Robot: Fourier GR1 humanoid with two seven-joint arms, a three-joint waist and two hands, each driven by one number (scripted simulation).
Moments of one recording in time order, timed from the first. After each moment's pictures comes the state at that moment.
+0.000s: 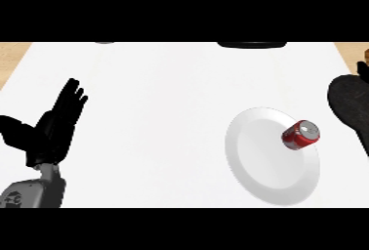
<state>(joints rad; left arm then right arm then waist) -0.15 0.18 0.07 -1.61 0.12 0.08 0.23 -0.60 -0.52 -0.38 -1.19 1.12 -0.05 0.32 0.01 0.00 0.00</state>
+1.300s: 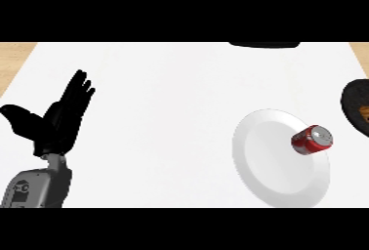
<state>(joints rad) -0.21 0.16 0.07 -1.58 0.11 0.06 0.24 -0.70 -0.73 -0.63 -0.22 0.93 -0.33 -0.17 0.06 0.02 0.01</state>
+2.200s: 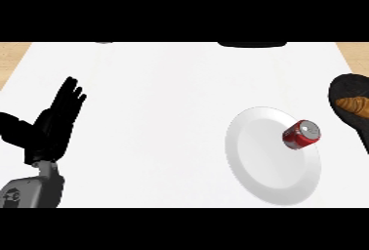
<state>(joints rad) -0.16 0.18 0.10 -1.59 0.12 0.05 0.23 -0.54 -0.87 -1.02 -0.19 0.49 0.00 -0.58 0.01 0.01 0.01</state>
